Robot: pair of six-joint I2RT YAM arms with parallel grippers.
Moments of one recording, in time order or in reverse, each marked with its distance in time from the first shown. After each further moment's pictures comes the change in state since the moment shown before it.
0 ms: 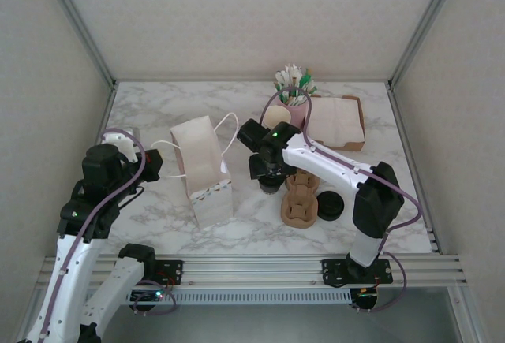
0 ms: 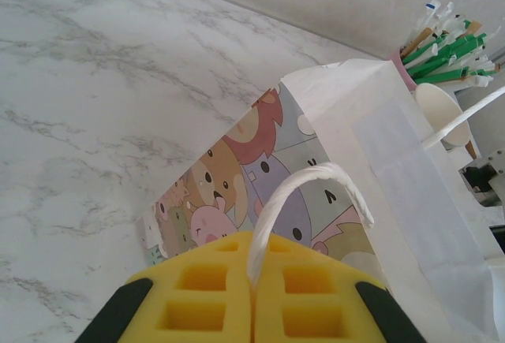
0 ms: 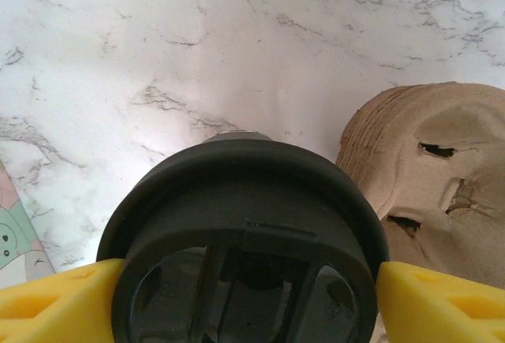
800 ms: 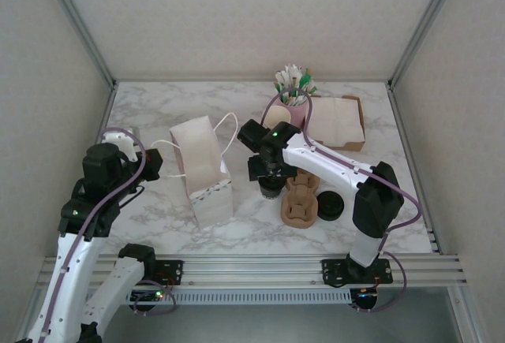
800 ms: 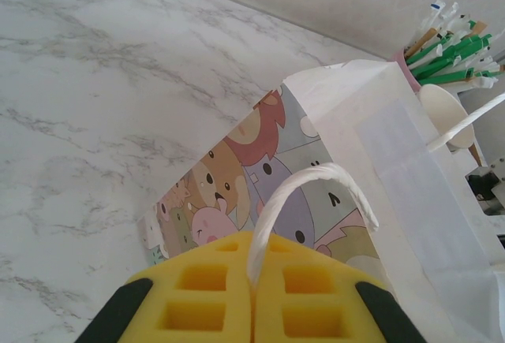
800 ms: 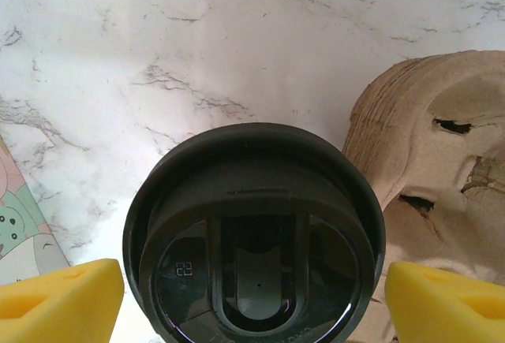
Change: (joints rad) left arm 0.008 0.008 -0.001 0.003 0.004 0.000; right arm -0.002 0.001 0.001 -0.021 -0.039 0.026
